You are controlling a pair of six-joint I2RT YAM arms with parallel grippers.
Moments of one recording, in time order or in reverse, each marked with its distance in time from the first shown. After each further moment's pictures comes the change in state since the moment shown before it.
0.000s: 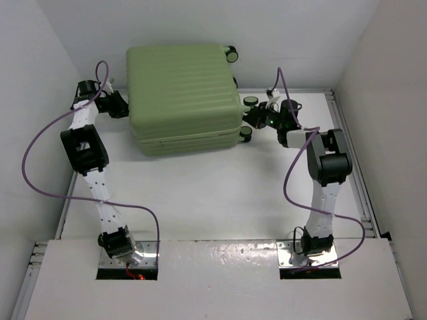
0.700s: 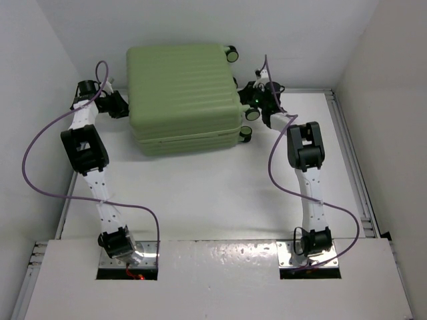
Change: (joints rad) left arm 0.000 0.007 0.012 -0.008 0.009 -0.005; right arm 0.052 0.423 0.656 -0.100 0.154 0.047
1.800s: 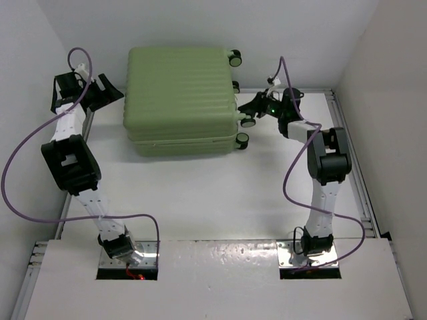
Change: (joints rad) left arm 0.030 -0.479 -0.432 0.299 -0.192 -0.089; right arm -0.047 -0.385 -0.474 0.083 -0.254 0.009
